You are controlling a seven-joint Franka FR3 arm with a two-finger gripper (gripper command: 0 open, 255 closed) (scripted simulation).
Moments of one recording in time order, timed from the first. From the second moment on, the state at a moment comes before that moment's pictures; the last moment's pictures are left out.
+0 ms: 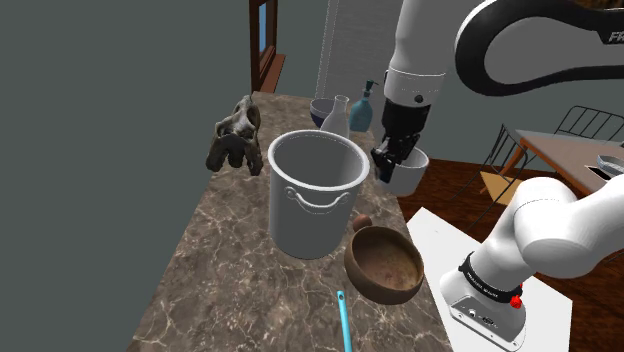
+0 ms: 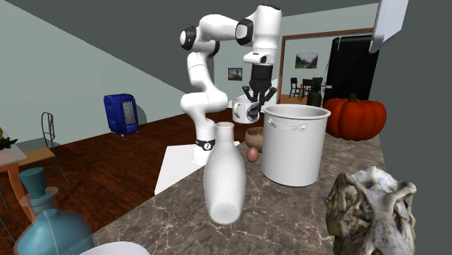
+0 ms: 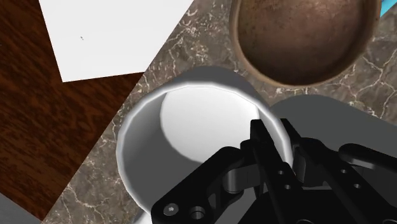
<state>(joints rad) 0.22 -0.63 0.26 -2.40 0.15 1.68 0.48</state>
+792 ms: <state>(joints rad) 0.32 -0.64 0.46 -2.41 0.30 1.71 0.71</state>
